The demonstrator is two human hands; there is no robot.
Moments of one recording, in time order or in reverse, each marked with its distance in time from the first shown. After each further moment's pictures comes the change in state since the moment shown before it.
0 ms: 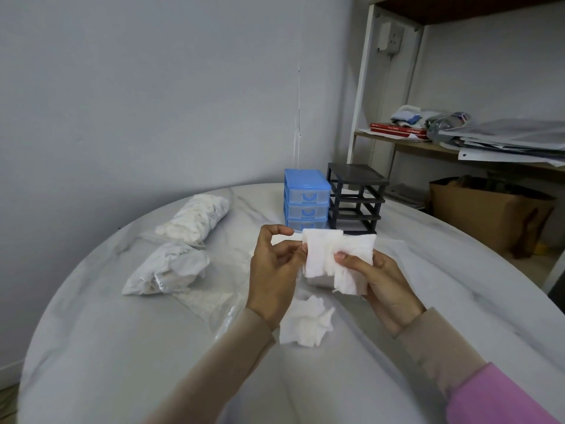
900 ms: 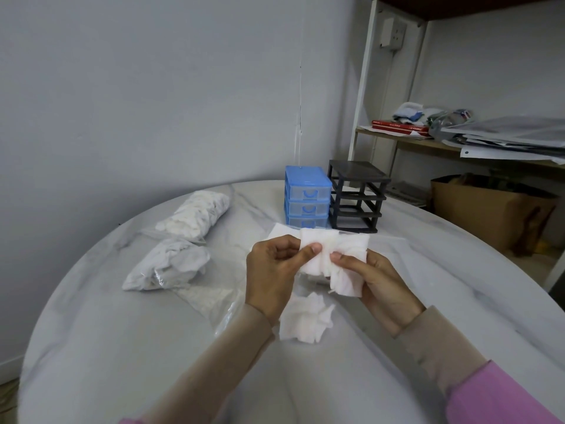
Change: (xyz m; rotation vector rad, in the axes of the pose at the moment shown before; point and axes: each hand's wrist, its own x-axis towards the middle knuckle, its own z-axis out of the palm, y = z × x) left_hand 0.000 0.003 -0.001 0.127 -0.002 0.053; right_hand -0.001 0.002 0.004 0.076 -0.103 0.040
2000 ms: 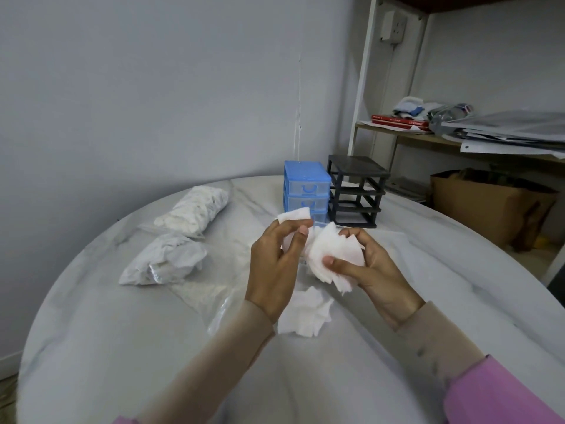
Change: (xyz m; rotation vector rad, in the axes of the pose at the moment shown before) left_hand -0.002 0.001 0.001 0.199 0.024 0.138; right_hand 0.004 0.004 -0.006 -0.243 -0.046 -0.174
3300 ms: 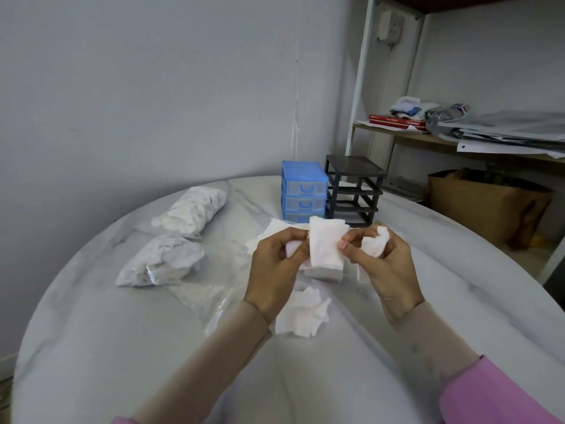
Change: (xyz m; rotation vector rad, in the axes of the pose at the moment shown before) left_hand 0.002 -0.010 0.003 -0.208 -0.105 -0.147; right_hand 0.002 0.000 -0.006 -0.073 0.270 -0.222
